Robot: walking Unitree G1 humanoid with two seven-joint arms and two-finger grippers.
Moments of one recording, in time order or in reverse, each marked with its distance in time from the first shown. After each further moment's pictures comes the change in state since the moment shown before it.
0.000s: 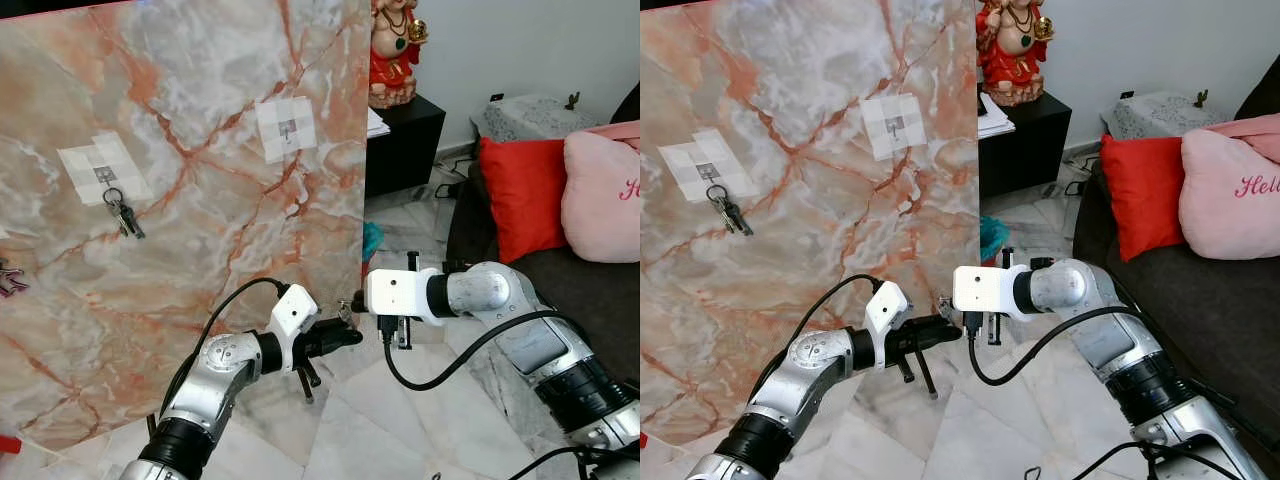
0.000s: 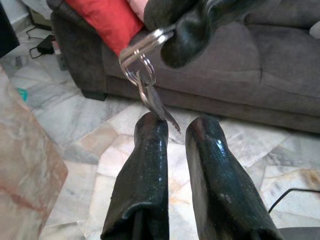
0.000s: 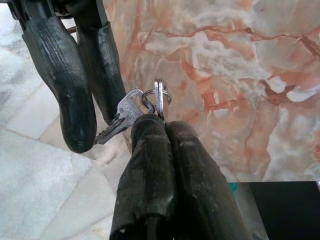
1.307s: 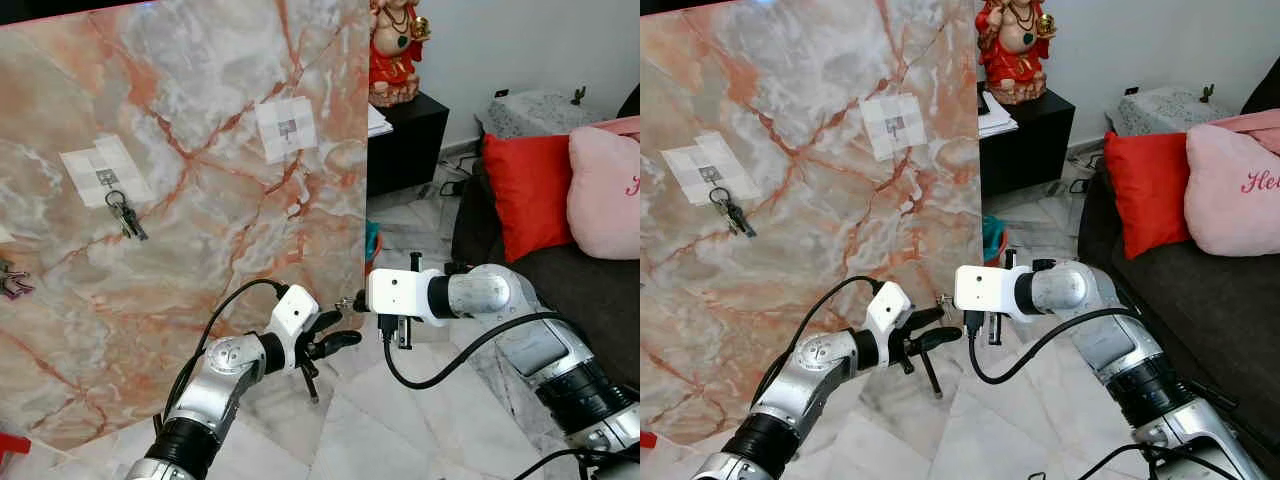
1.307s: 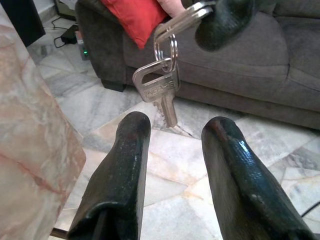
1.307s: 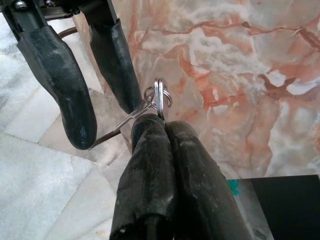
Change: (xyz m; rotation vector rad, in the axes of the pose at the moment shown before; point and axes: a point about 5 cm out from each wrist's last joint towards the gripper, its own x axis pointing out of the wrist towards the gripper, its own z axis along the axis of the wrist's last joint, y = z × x) left arm 0.004 0.004 -0.006 -0.013 0.011 0.092; right arm 0.000 0.001 -0.004 0.020 0.017 -0.017
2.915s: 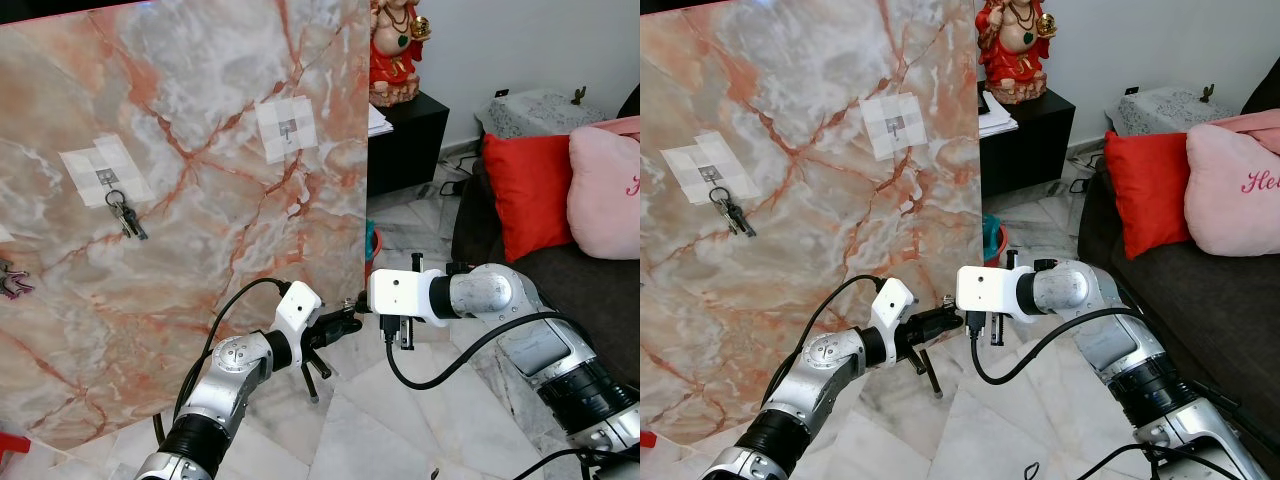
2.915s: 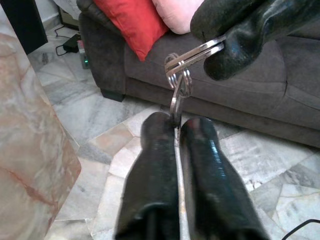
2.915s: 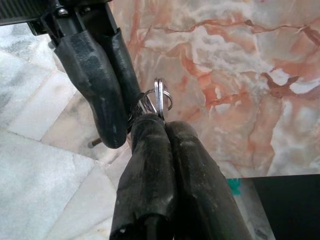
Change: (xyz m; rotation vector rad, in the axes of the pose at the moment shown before) left arm 0.008 0.000 0.002 -0.038 -0.052 0.009; right arm -0.001 0.000 -0.001 0.000 0.003 0.010
